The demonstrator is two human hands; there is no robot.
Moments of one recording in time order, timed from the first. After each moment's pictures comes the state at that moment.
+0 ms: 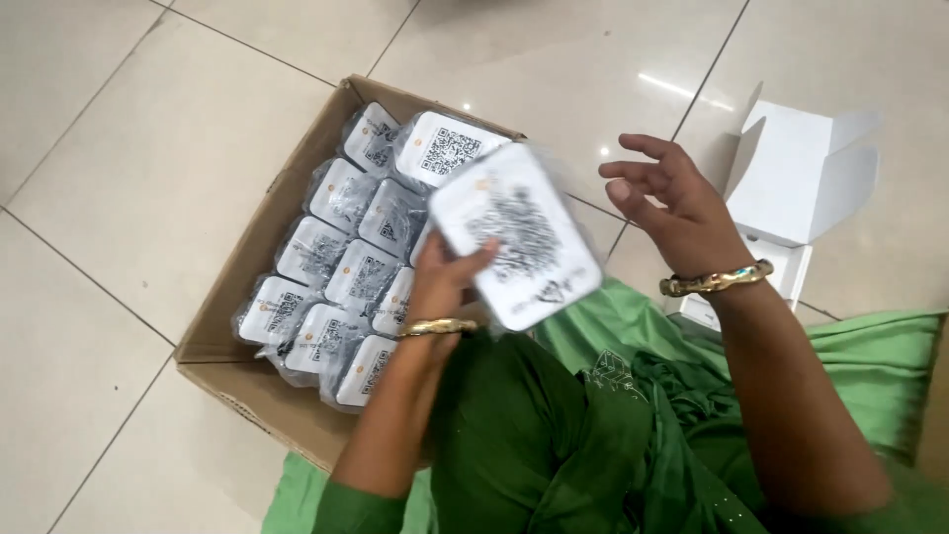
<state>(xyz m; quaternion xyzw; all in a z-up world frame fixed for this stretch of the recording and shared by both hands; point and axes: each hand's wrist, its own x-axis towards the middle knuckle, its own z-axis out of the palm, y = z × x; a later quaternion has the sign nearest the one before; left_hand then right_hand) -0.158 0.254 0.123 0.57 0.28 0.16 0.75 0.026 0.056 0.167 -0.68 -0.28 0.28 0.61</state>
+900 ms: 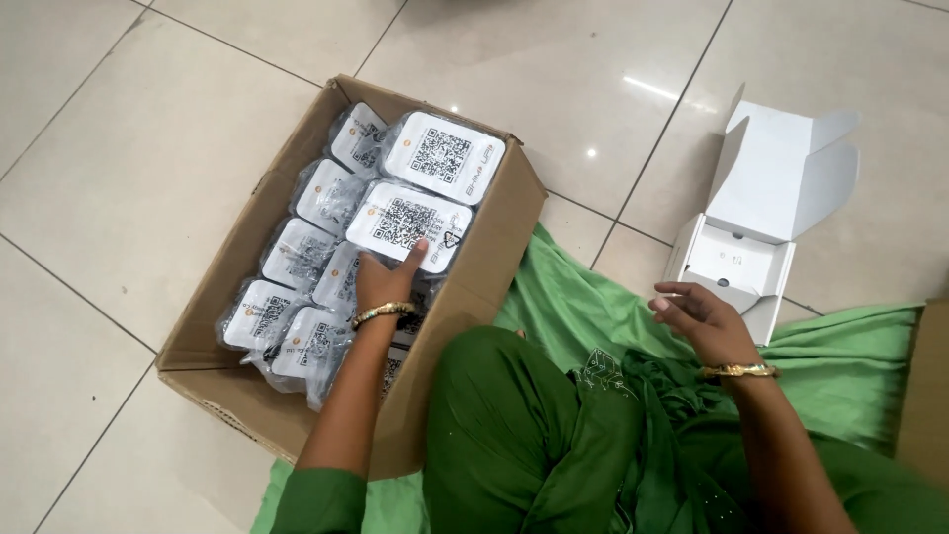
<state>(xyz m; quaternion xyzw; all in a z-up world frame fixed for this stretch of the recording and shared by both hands) -0.193 0.351 0.013 0.63 0.57 0.18 0.49 0.004 -0.057 0.019 -0.80 -0.08 0.34 0.48</state>
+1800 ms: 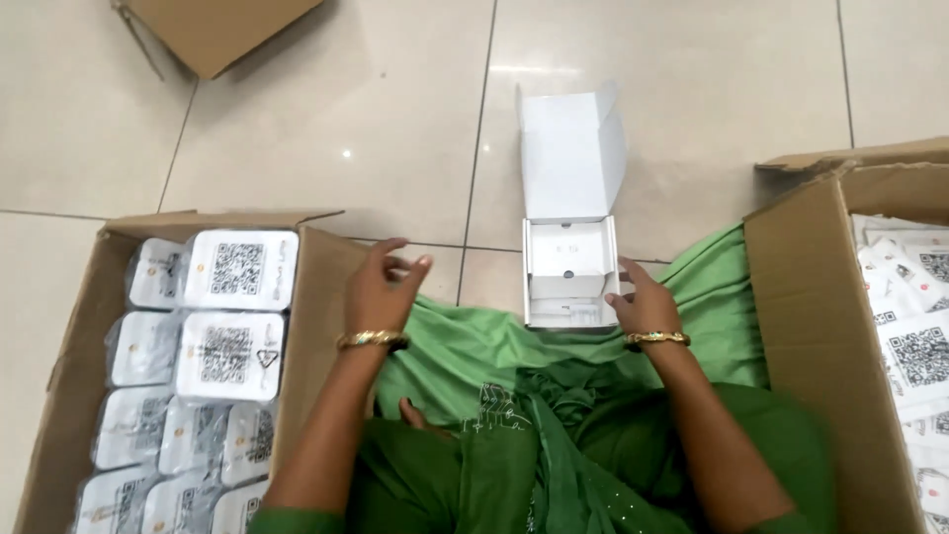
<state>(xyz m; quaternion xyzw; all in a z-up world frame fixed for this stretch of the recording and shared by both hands) -0.005 0.205 0.041 0.90 0.25 0.10 0.34 0.066 -0.164 -0.074 -0.92 0.01 0.10 0.37</state>
